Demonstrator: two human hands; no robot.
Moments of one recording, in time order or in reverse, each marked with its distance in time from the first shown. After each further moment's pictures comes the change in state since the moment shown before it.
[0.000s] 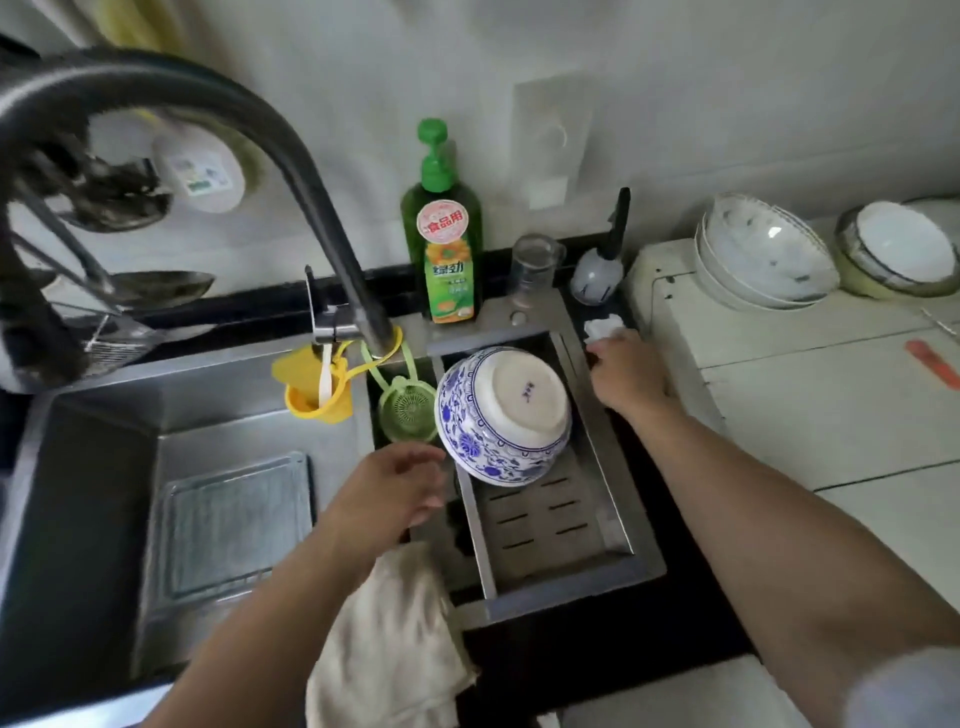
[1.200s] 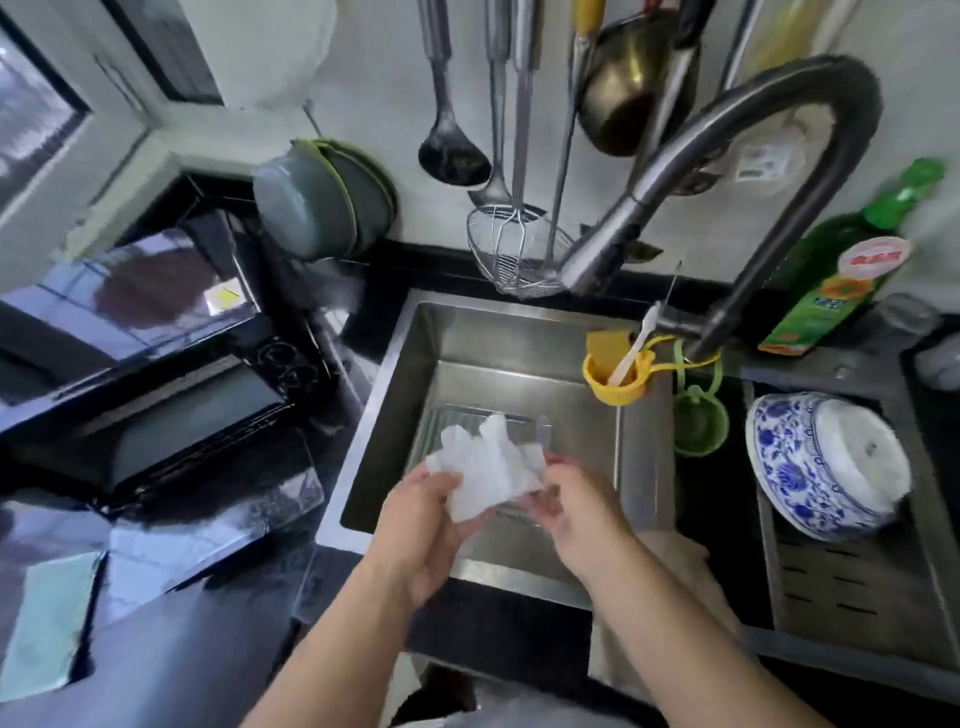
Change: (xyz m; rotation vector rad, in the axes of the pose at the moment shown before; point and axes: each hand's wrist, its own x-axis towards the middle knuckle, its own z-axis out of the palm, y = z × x) left_hand -0.107 -0.141 -0.245 -0.820 0.305 0.055; right_hand -0.260 -0.378 0.119 1.390 -0.617 0.543
